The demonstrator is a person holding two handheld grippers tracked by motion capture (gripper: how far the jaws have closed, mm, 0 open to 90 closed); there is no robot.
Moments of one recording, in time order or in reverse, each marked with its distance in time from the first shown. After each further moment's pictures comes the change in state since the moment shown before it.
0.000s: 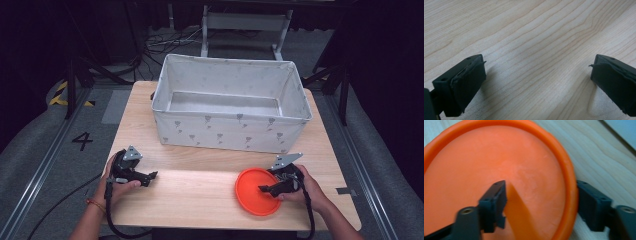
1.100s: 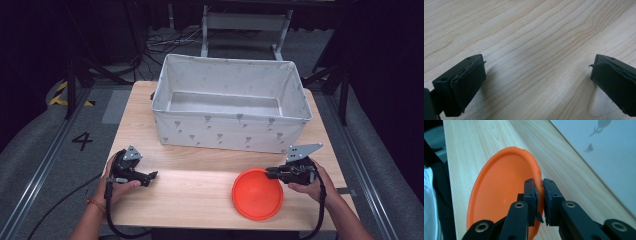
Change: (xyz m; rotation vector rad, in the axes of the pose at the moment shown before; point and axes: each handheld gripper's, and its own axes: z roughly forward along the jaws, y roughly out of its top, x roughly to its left) left arm 0.000 0.000 0.000 0.001 0.001 0.001; right arm 0.001 0.024 -0.057 -0.155 0.093 -0.071
